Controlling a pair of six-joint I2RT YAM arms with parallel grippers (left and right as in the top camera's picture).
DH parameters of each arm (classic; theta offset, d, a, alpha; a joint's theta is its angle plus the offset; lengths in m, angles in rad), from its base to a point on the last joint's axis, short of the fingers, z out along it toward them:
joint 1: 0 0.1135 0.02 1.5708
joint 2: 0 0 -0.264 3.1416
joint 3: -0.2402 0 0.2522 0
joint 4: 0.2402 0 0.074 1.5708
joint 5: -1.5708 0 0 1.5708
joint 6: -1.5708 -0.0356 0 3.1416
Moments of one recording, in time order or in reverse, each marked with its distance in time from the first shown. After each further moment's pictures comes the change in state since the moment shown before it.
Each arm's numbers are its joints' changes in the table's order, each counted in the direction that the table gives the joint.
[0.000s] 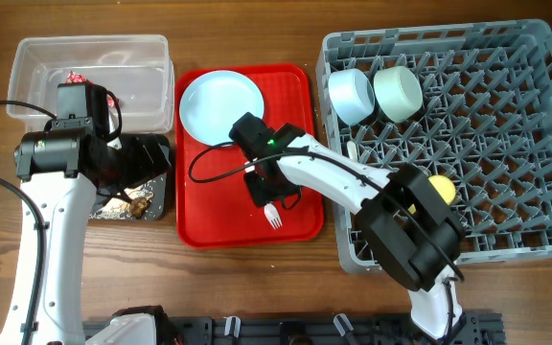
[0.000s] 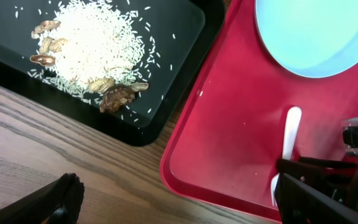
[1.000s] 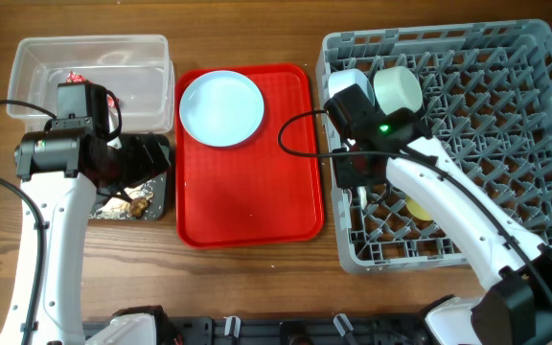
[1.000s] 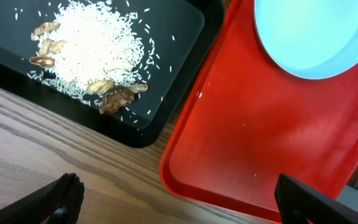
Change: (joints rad) left arm 0.000 -0.001 0.000 -0.005 0.000 0.000; right arm -0.279 0.497 0.153 0.270 -0.239 0.034
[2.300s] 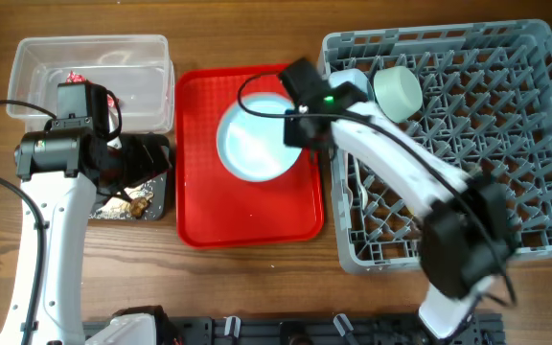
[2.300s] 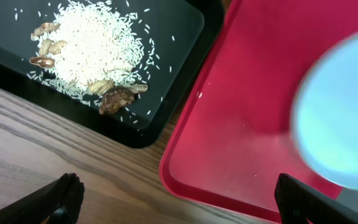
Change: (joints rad) left arm 0.000 -0.001 0.000 0.000 0.000 0.000; right arm 0.059 -0.279 -0.214 -0.266 0.073 -0.217
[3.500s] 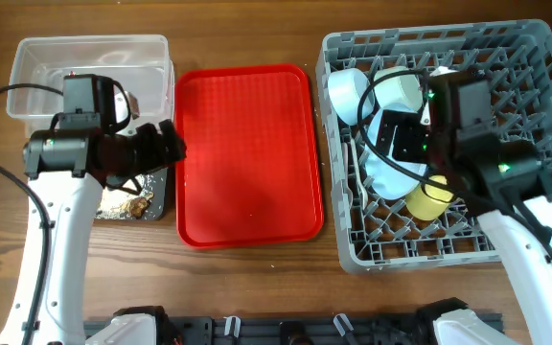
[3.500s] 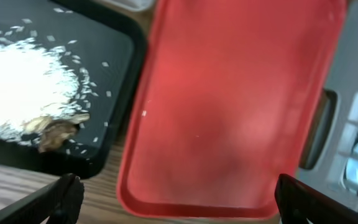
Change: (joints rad) left arm -0.044 0.000 0.000 -0.125 -0.150 -0.072; right arm -0.298 0.630 0.208 0.159 -0.045 0.249
